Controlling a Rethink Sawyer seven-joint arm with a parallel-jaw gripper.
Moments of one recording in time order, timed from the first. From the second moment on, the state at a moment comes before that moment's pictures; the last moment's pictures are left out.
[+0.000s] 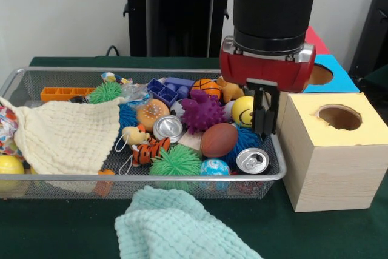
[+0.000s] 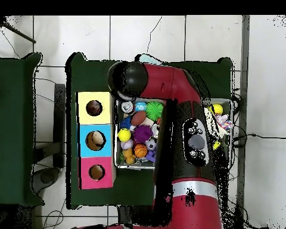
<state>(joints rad) -0.20 -0.50 0.10 1.14 -0.05 0.84 2.02</state>
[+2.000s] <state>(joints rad) -0.25 -0.65 0.17 1.08 -0.12 1.04 2.02</state>
